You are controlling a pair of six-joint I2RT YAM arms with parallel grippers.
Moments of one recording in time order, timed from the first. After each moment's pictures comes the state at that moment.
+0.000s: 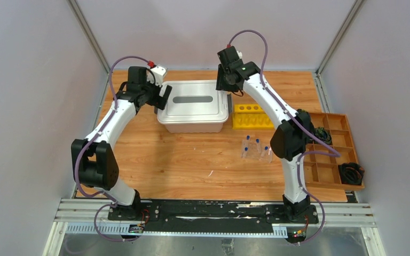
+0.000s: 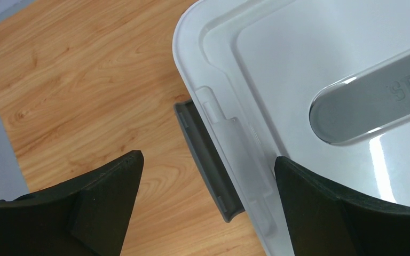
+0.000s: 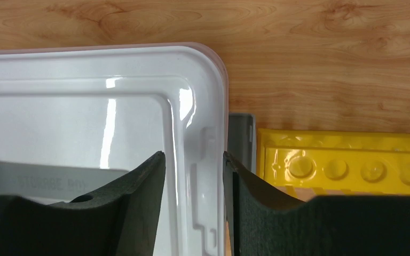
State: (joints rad) left arm -0.13 1.56 1.28 -0.39 0.12 0.31; right arm 0.53 2.07 2.15 -0.90 0.20 0.50
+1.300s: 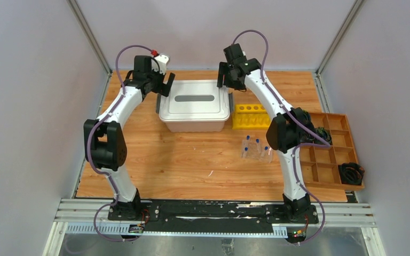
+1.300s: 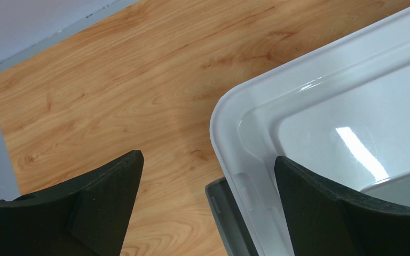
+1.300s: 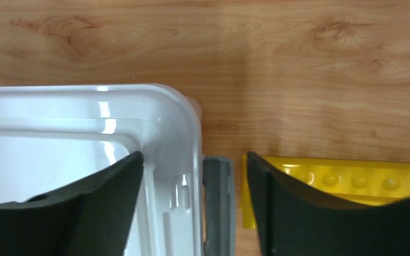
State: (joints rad) left arm -0.13 1.80 1.51 -0.32 0.10 0.29; right arm 0.46 2.26 2.32 -0.93 0.11 0.45
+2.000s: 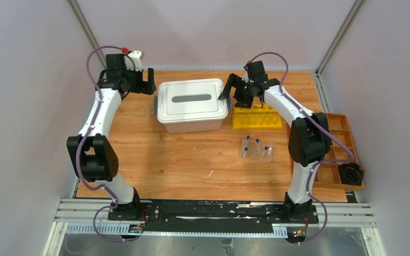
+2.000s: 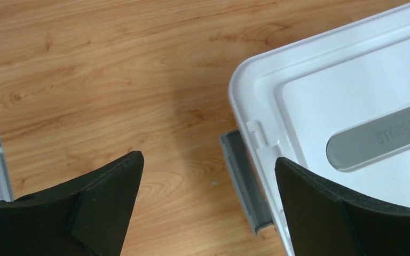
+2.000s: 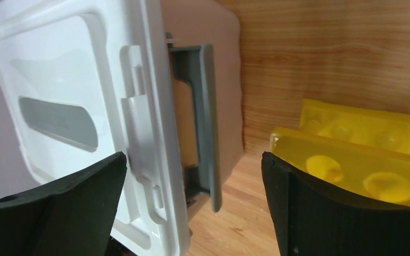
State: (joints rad) left arm 0.01 1.66 1.52 -0.51 0.25 0.16; right arm 0.33 1.90 1.62 -0.53 -0.32 0.60
